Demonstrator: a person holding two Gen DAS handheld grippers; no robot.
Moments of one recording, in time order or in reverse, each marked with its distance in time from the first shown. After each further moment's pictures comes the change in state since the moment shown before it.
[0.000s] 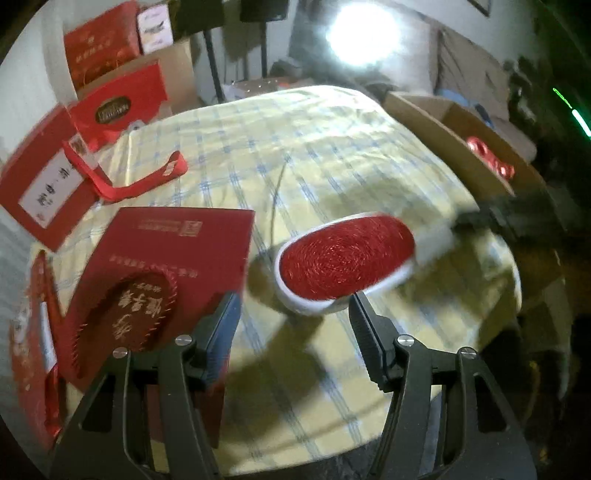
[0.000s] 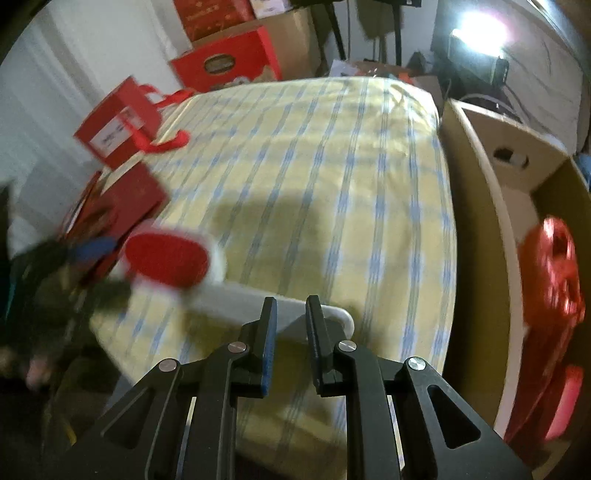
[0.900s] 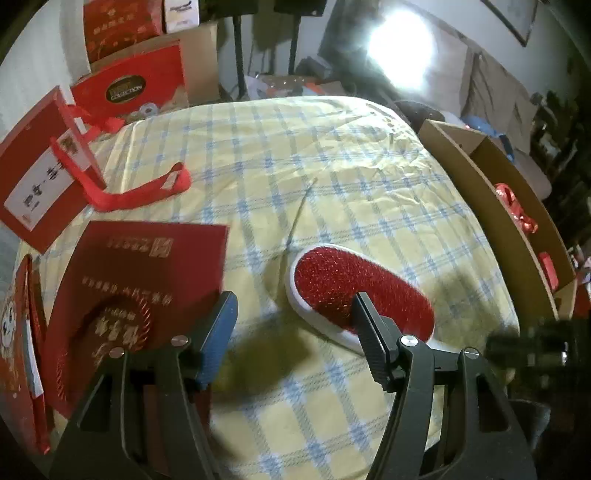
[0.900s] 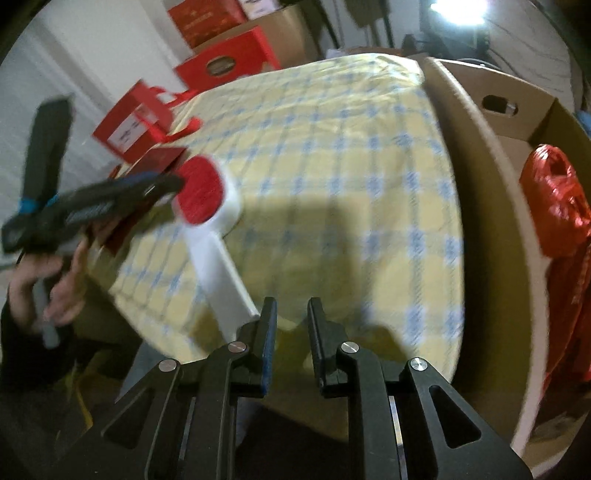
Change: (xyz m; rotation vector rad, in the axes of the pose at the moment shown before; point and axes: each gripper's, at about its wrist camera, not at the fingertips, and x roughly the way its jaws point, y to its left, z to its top) left arm 0.024 0.005 0.042 -0.130 0.019 0.023; right arm -0.008 -0.007 -0.045 0.075 -0.013 0.077
